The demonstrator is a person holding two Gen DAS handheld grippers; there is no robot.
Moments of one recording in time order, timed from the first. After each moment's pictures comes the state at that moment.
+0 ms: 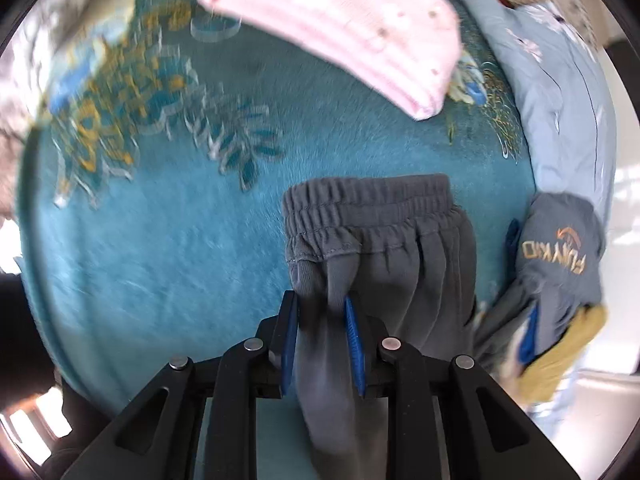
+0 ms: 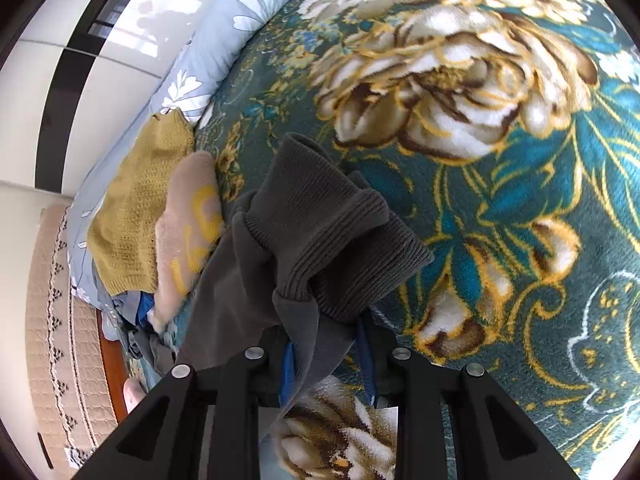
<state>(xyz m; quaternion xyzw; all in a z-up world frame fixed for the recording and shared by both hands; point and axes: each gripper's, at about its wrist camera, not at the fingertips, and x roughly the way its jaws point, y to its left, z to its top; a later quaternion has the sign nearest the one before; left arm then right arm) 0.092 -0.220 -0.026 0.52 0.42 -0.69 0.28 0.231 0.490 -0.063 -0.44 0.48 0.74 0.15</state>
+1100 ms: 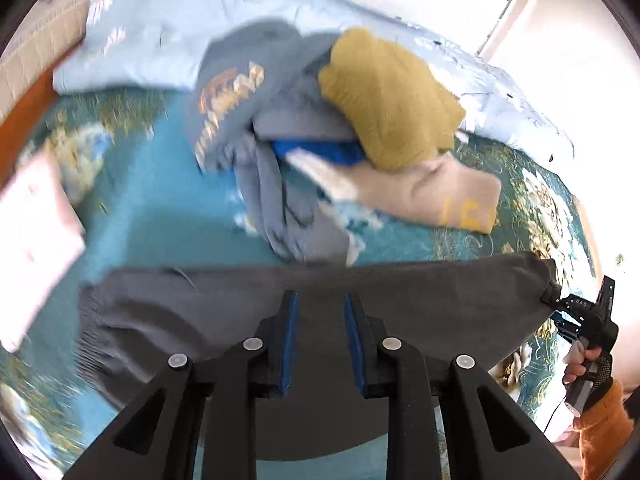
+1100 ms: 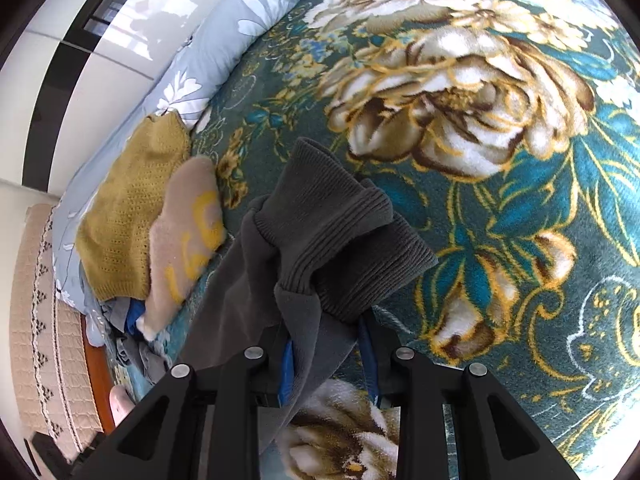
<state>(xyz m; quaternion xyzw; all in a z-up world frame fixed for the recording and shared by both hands) 0.053 -0.023 0.078 0.54 0.03 -0.82 -0.17 0.217 0.482 -0.050 -0.45 0.46 0.74 0.19</state>
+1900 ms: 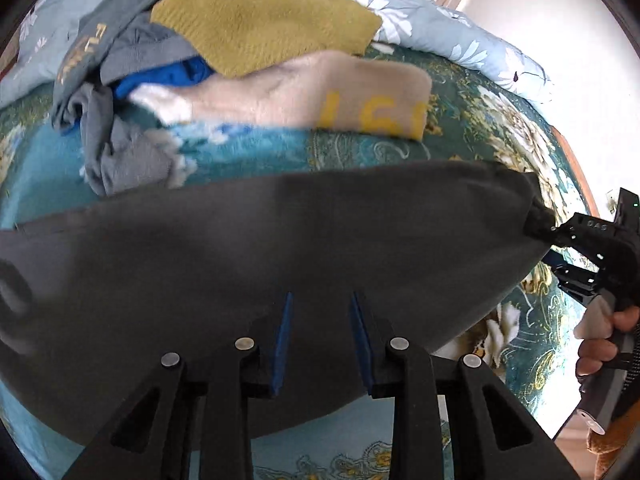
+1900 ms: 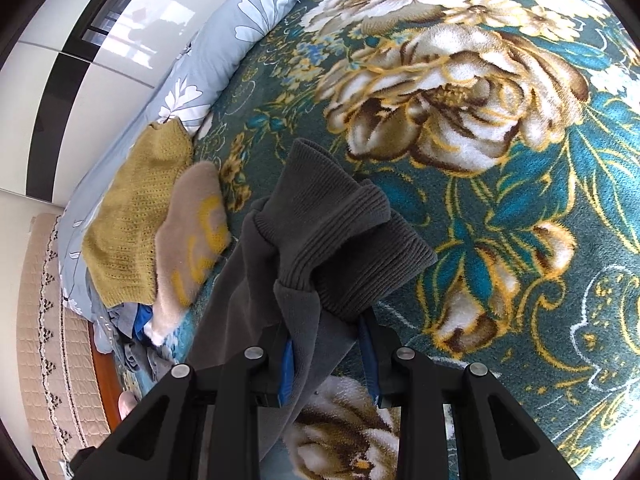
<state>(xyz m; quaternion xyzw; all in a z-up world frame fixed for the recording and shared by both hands) 0.127 0.146 -0.026 0.58 -0.04 -0.79 -0.22 0.223 0.482 -0.052 -0.44 0.48 0.74 0.19</state>
